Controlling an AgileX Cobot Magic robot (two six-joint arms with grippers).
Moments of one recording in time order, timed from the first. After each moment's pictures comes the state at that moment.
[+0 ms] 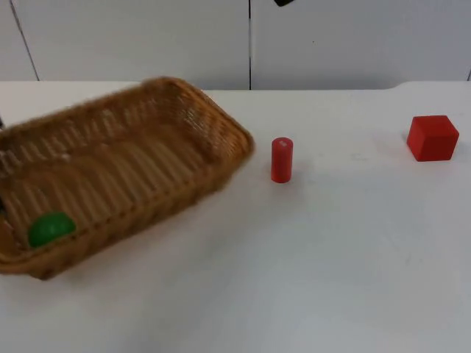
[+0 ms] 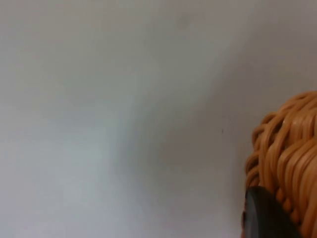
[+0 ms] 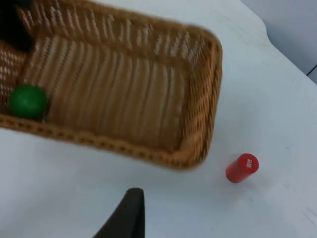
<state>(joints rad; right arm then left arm) 0.72 1.51 -1.42 -0.08 0.77 -0.12 0.26 1.80 -0.86 -0.75 0.61 0.26</state>
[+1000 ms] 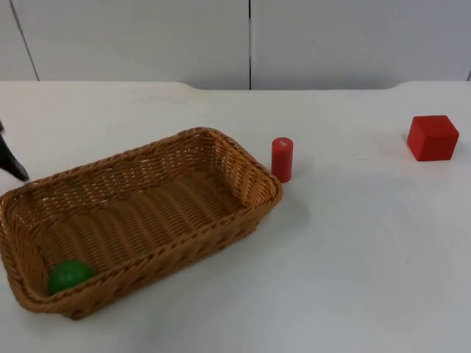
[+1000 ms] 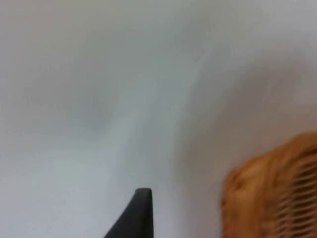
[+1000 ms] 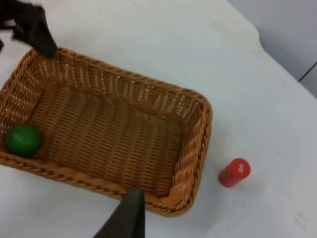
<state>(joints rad) 0.72 1.49 -1.42 -0.10 0.76 -0.12 0.27 1.78 -0.86 -0.74 0.52 0.30</state>
